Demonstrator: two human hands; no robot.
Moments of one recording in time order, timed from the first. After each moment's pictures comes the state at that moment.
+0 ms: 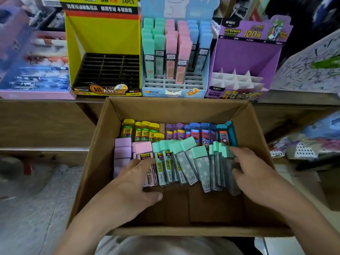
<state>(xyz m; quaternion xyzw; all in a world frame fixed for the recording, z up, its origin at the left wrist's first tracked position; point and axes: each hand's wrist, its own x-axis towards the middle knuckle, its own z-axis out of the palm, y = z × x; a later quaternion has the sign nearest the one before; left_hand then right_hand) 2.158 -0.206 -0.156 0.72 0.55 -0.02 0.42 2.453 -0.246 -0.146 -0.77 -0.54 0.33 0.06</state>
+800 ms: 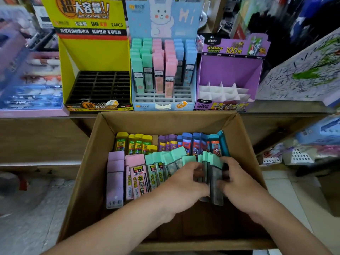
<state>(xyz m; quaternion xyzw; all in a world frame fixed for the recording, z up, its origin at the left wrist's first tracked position) 2.280 -0.201 -0.153 0.54 0.47 0.07 0.69 2.449 -0.248 -0.160 -0.78 -0.39 0.46 0.15</state>
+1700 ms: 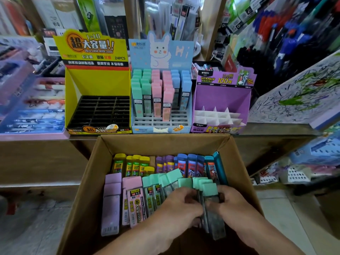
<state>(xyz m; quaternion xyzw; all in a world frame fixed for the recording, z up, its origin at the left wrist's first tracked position) 2.282 -0.198 -0.162 0.39 0.49 0.10 0.77 2.439 -0.239 -0.163 -0.77 -0.28 0.53 0.22</state>
